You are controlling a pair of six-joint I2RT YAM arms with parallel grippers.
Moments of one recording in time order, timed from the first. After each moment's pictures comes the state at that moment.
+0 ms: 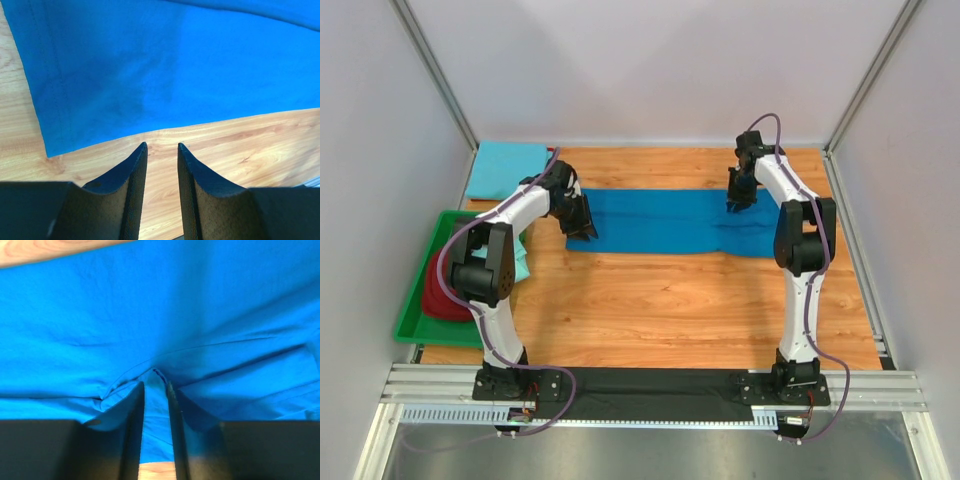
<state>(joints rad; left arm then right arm) -0.22 1.90 1.38 -0.67 0.32 -0.45 0.11 2.27 1.96 -0.91 -0.03 0.29</state>
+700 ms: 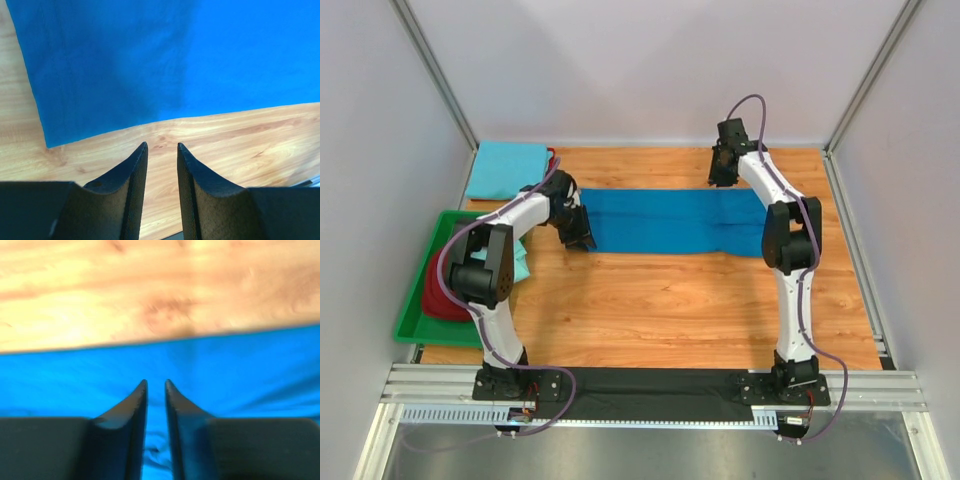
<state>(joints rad) -0.22 1.88 1.30 -0.65 0.32 -0.46 0.19 2.32 2.06 -0.71 0.05 0.35</state>
